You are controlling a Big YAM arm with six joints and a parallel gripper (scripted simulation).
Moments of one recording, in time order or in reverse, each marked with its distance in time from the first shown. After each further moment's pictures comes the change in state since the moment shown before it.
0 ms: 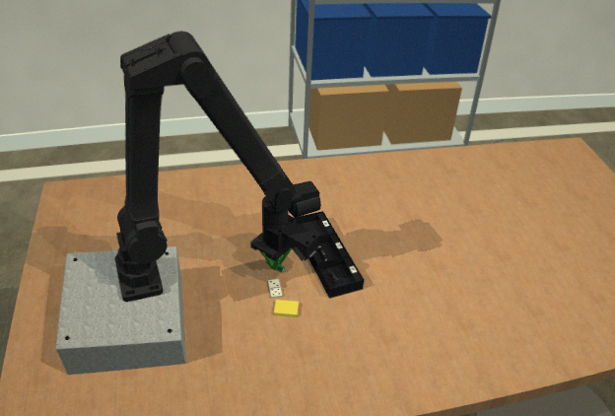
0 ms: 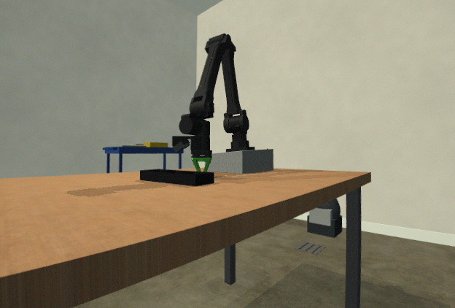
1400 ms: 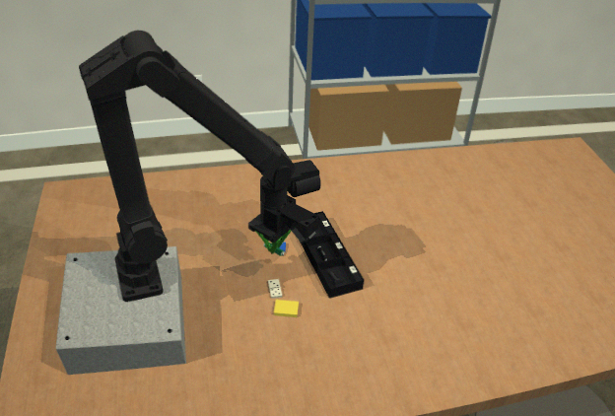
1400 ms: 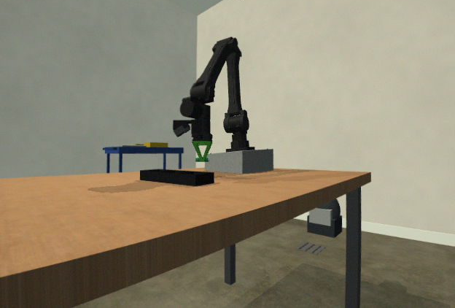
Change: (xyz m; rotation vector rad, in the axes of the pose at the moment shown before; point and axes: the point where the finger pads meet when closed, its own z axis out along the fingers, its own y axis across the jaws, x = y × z) arm 0.001 -0.005 -0.059 0.006 0.003 -0.004
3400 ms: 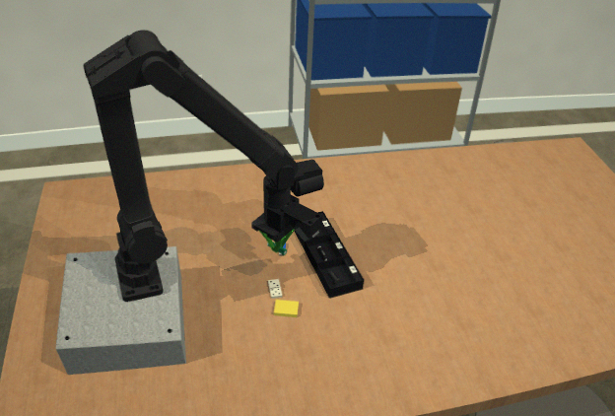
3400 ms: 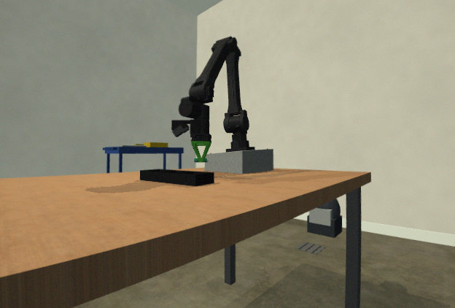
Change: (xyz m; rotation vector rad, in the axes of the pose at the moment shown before) arm -0.003 0.008 0.001 -0.006 -0.003 0.001
